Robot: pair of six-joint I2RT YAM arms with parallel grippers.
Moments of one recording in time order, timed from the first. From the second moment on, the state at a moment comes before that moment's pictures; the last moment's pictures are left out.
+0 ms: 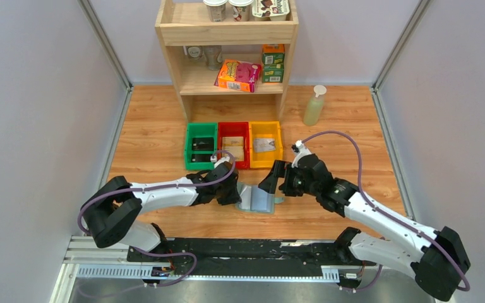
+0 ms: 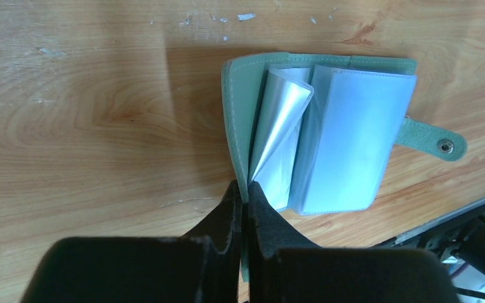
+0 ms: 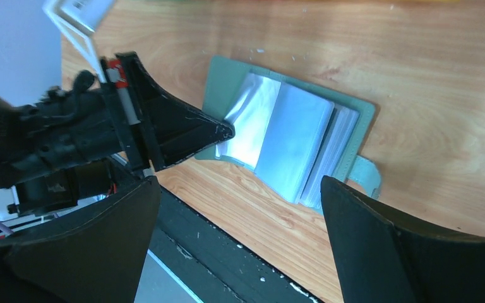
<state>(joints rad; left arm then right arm) -0.92 1.42 0.66 -0.21 -0.06 -1.00 0.76 0.94 0.61 -0.27 -0.10 0.81</state>
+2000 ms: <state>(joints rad) -0.92 1.36 0.51 0.01 -0.02 -1.13 0.85 1.37 0.65 0.07 -0.30 0.89</state>
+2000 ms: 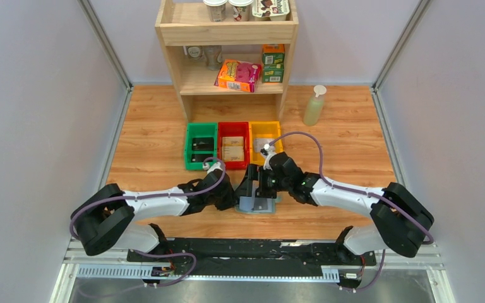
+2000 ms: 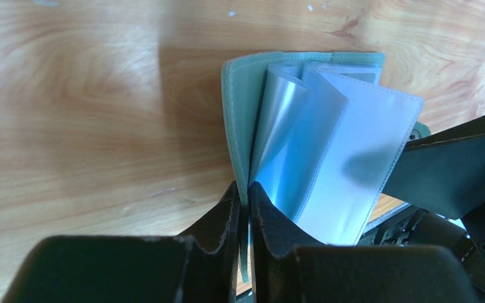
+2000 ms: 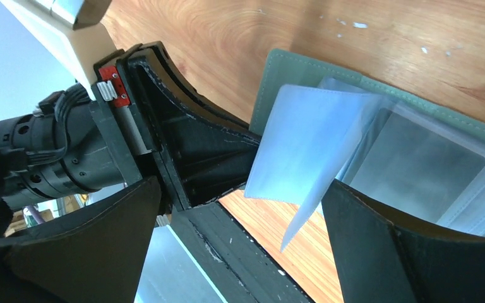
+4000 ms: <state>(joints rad) -0.92 1.14 0.33 0.01 -0.12 -1.24 0.91 1.36 0.78 -0.27 -0.01 0.83</state>
